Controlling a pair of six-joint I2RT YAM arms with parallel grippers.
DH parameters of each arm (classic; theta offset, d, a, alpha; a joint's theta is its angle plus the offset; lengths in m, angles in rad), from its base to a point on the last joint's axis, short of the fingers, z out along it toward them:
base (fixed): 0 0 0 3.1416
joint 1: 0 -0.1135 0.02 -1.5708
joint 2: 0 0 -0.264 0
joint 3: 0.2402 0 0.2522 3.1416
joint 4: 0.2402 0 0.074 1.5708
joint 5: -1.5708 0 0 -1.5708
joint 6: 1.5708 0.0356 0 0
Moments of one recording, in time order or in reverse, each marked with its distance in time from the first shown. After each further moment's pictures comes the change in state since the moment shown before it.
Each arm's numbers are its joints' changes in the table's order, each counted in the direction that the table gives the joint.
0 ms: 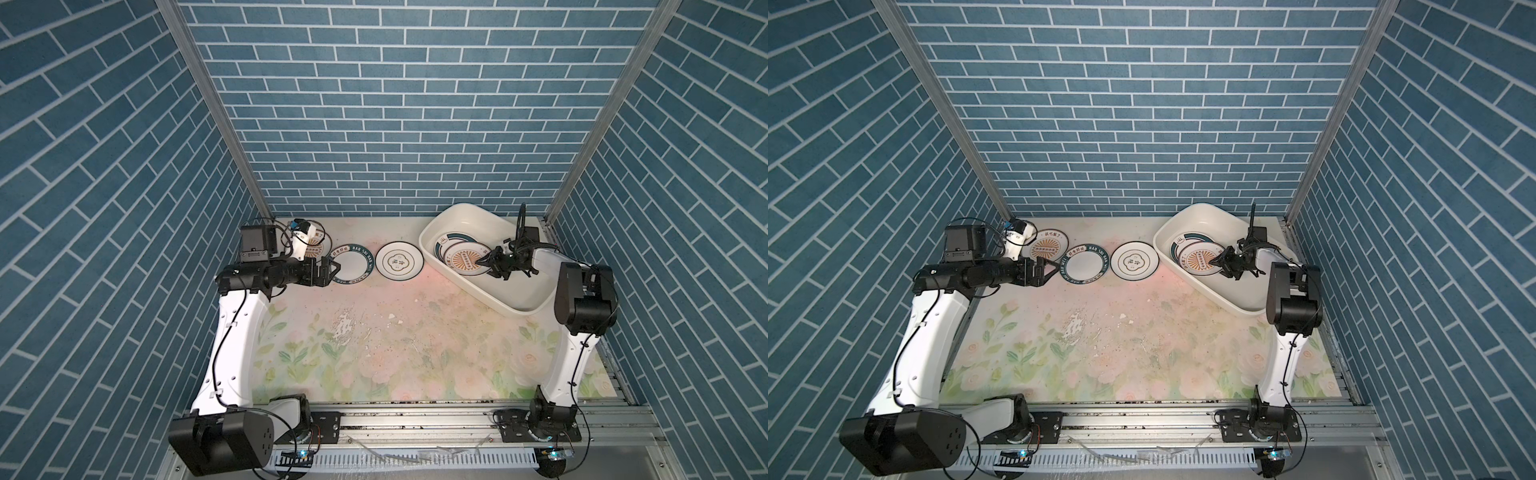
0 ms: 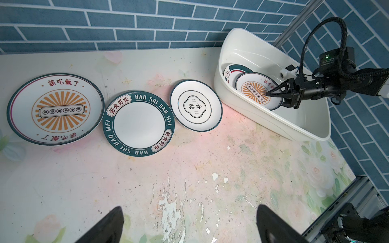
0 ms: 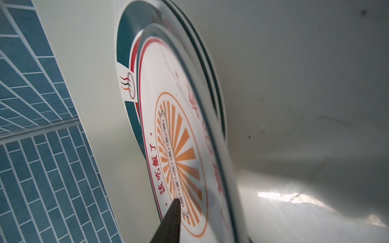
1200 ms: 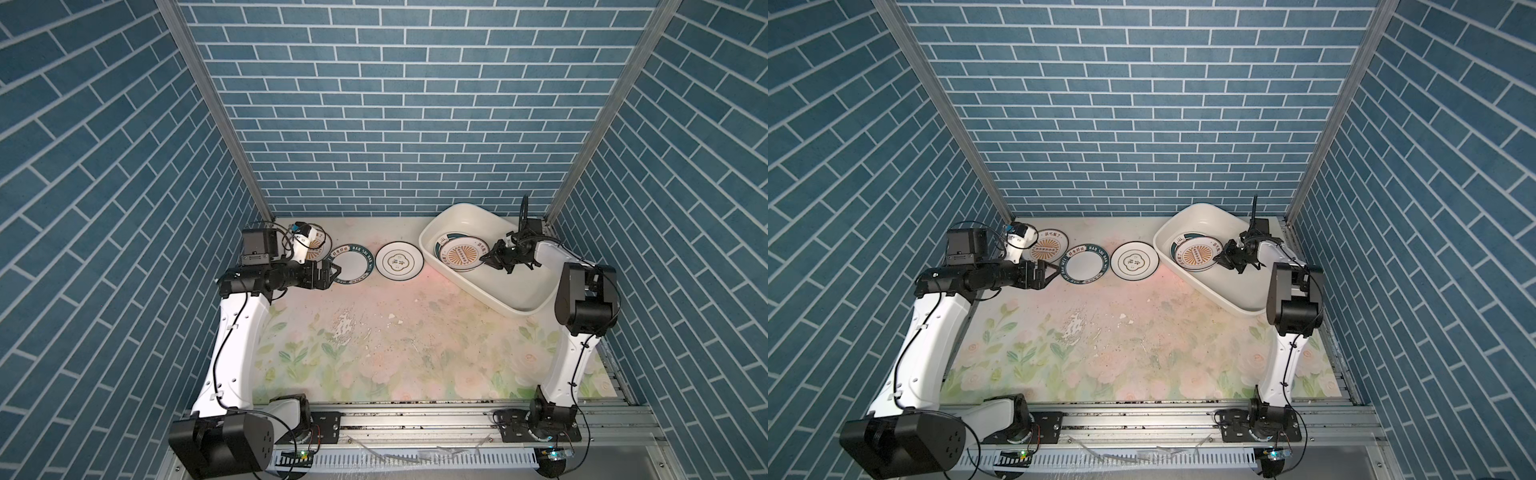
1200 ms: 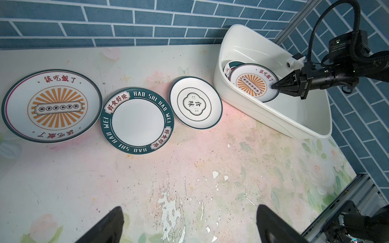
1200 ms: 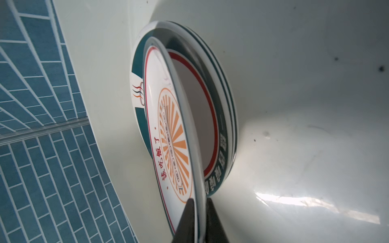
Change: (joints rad) left arm 0.000 0.016 -0.038 -0.014 -0.003 0.005; right arm -0.006 -0.013 0.113 0.106 -0.040 -0.016
